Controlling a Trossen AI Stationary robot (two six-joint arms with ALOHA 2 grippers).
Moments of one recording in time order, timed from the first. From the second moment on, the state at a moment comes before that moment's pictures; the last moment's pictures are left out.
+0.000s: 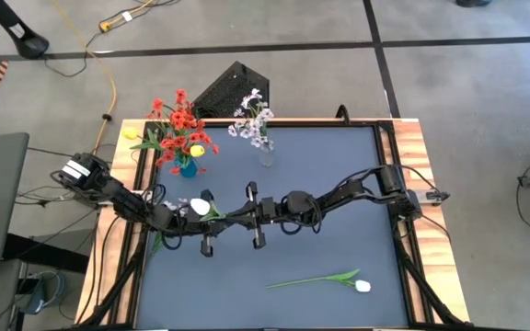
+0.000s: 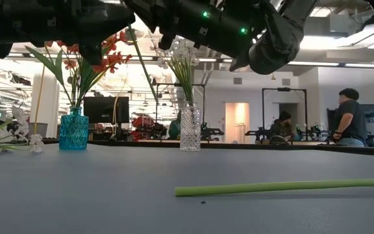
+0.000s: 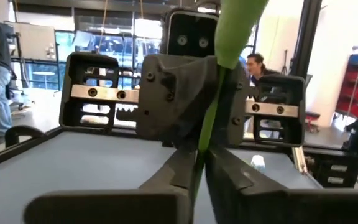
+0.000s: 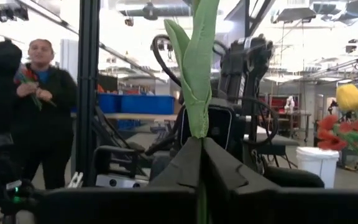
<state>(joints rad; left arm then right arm) -0.44 1.49 0.27 1.45 -0.54 0.01 0.13 2.12 1.14 1.36 -0.05 0.00</state>
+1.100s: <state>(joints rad) -0.48 1.30 0.26 0.98 -0.69 -0.21 0.05 2.02 1.18 0.87 -0.18 0.03</state>
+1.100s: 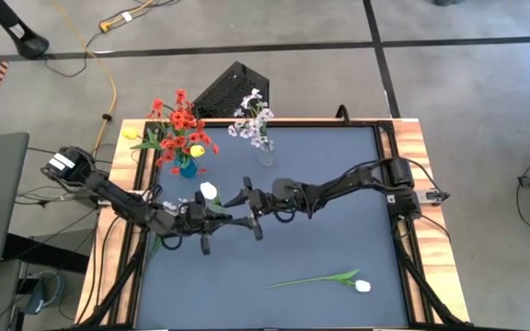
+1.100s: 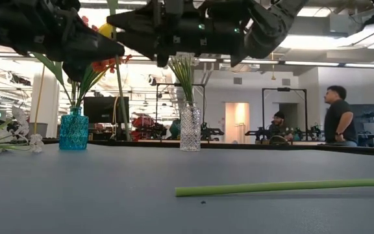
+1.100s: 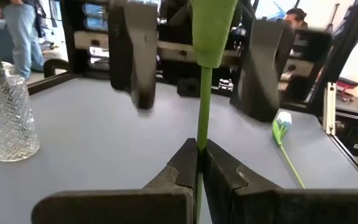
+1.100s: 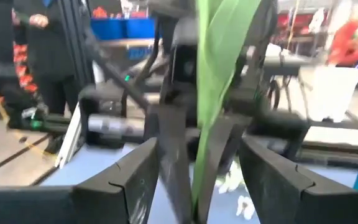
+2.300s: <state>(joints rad) -0.56 1.19 0.26 0.82 -0.86 -0.15 -0.02 1.92 1.21 0.58 -0.23 -0.04</state>
